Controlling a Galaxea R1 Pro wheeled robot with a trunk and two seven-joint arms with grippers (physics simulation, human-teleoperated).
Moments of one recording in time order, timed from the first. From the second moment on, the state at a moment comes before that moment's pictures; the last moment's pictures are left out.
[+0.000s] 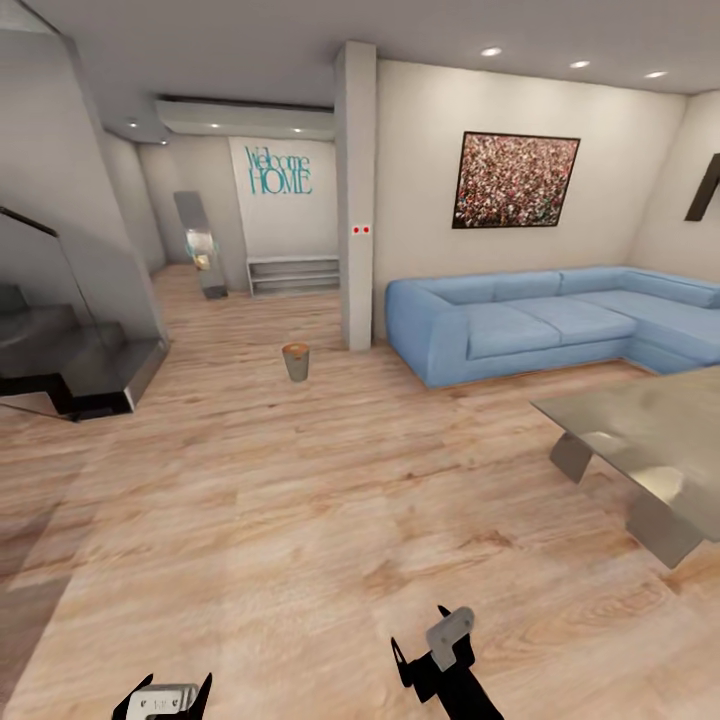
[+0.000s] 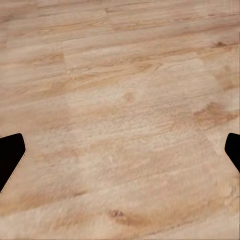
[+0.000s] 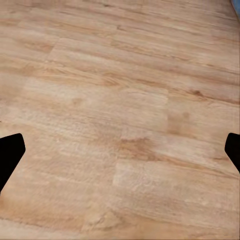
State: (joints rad) left arm 0.11 0.04 0.20 -1.08 -0.01 -0.19 -0.19; right arm -0.05 -0.04 0.38 -1.14 0.14 -0.05 -0.01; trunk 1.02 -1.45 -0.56
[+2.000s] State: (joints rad) left arm 0.11 0.04 0.20 -1.08 -0.01 -0.19 -0.19; right arm -0.05 -0.04 0.38 -1.14 0.14 -0.05 -0.01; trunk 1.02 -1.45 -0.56
